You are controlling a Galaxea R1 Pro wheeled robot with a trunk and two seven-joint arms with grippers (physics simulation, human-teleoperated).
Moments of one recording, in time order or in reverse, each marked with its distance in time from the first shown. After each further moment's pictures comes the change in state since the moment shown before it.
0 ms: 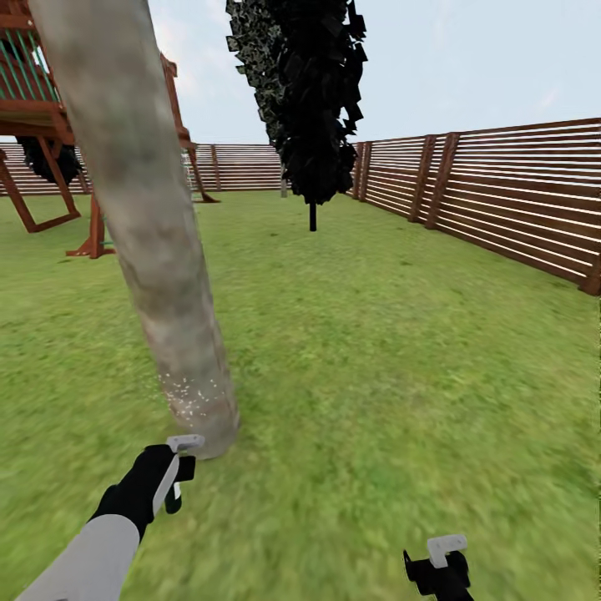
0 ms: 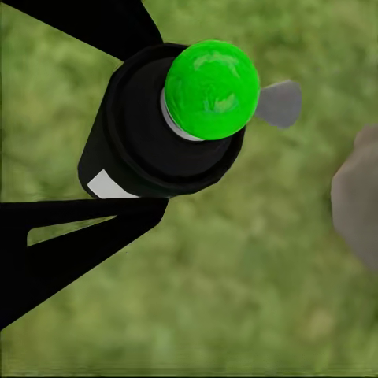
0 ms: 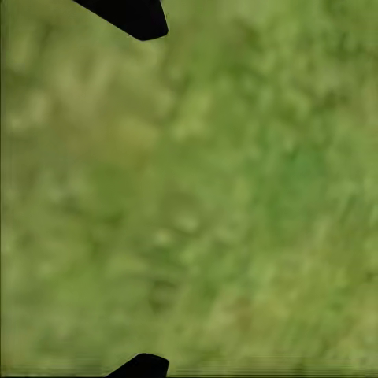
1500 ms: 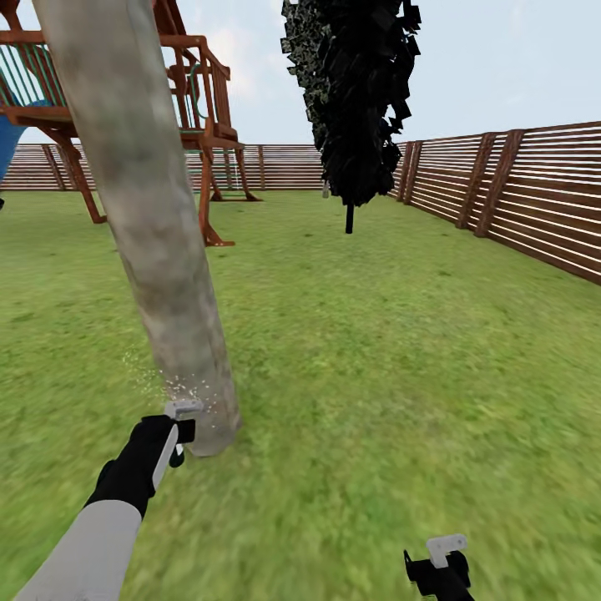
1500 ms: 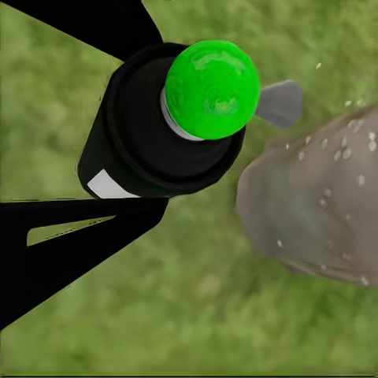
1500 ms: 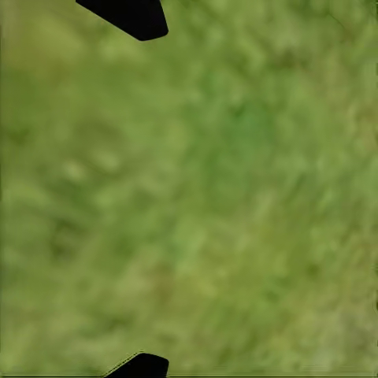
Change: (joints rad) left arm -0.017 -0.017 -0.009 -0.230 -0.002 0.059 0.003; right arm 0.000 -0.002 0.000 0.000 0.000 0.000 0.000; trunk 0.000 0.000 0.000
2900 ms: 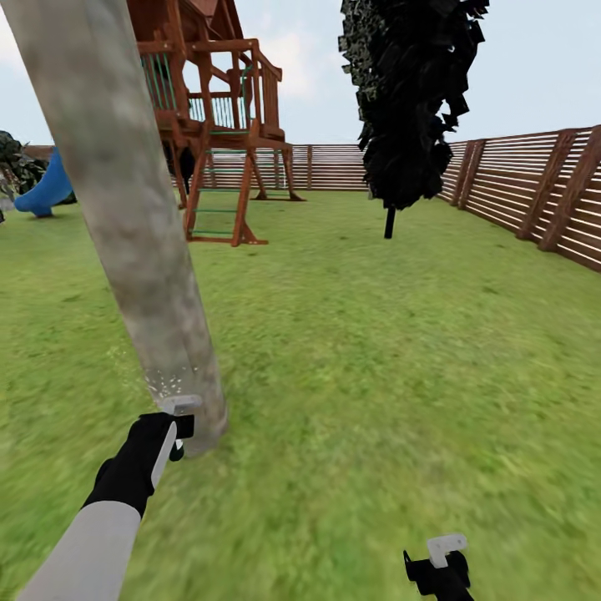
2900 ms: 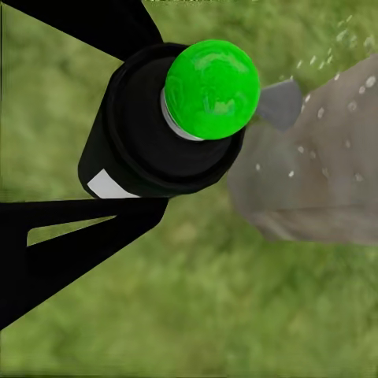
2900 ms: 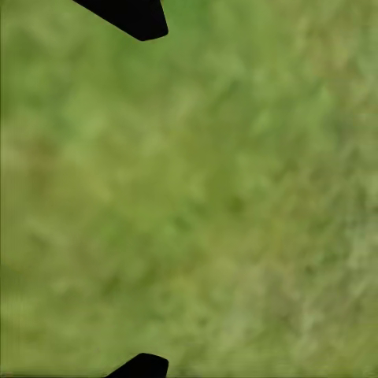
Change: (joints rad) left arm 0.007 -0.002 0.002 -0.044 0.001 -0.001 0.000; right arm 0.000 0.001 0.000 0.000 0.000 0.000 0.000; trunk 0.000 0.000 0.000
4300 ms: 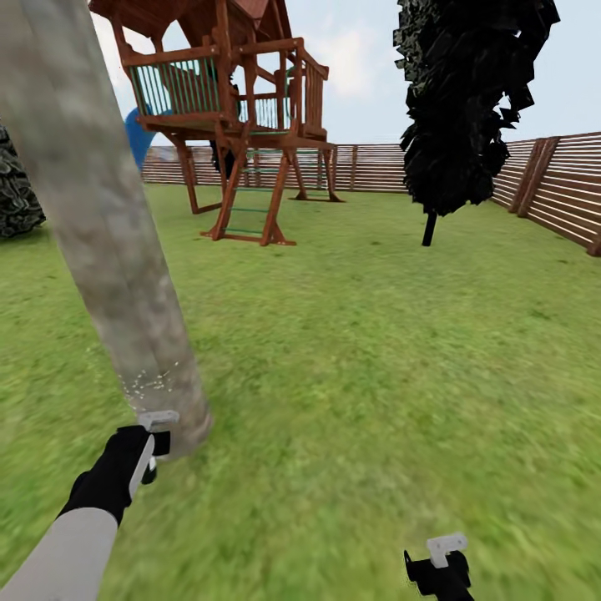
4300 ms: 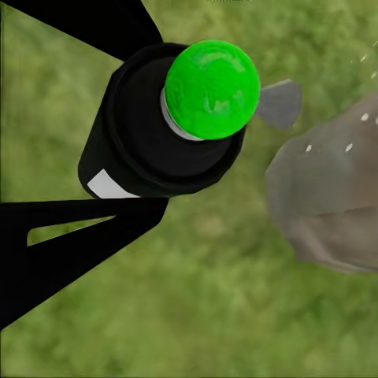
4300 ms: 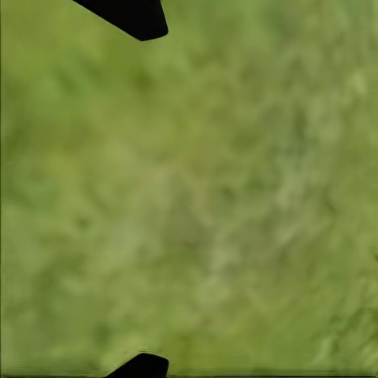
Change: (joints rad) left arm 0.010 0.078 0.056 0.094 -0.013 -0.014 0.006; right arm 0.000 -0.002 0.000 0.000 0.000 0.000 0.000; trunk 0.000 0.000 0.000
